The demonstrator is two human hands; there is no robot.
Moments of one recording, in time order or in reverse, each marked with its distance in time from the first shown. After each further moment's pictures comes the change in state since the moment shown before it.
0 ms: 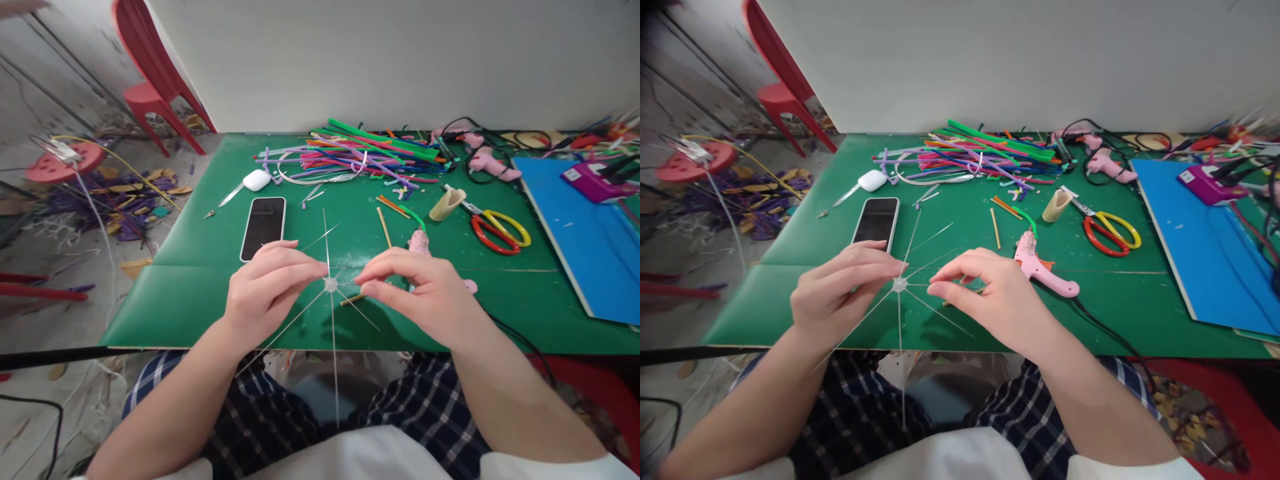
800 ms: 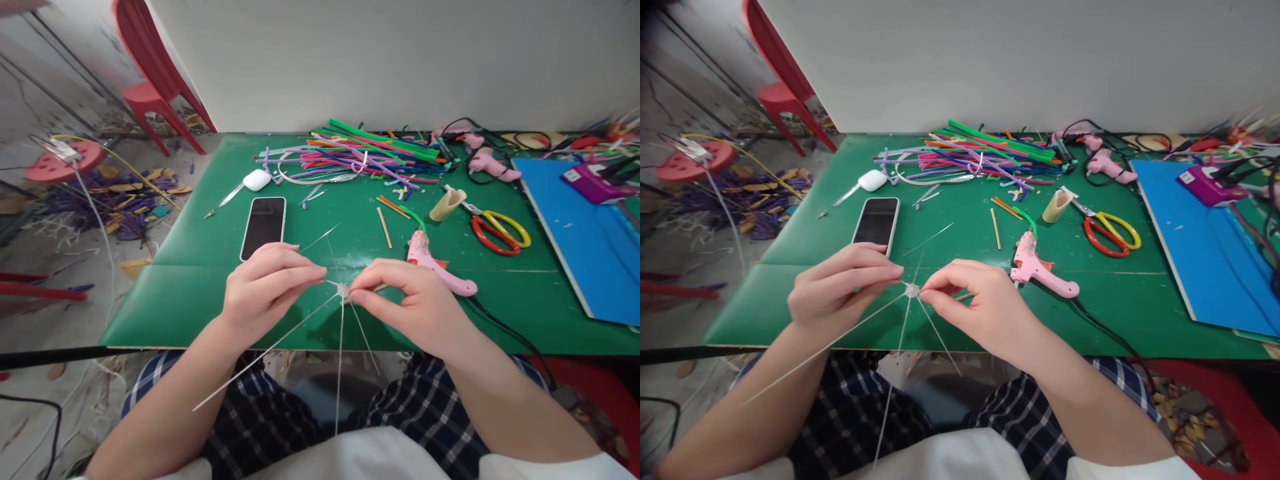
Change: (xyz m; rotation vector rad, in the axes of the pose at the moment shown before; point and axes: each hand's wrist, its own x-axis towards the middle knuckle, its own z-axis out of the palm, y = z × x) left_hand -0.003 -0.004 -0.003 0.041 -0.005 0.004; right_hand -0.001 -0.004 0.011 0.076 -0.050 -0.026
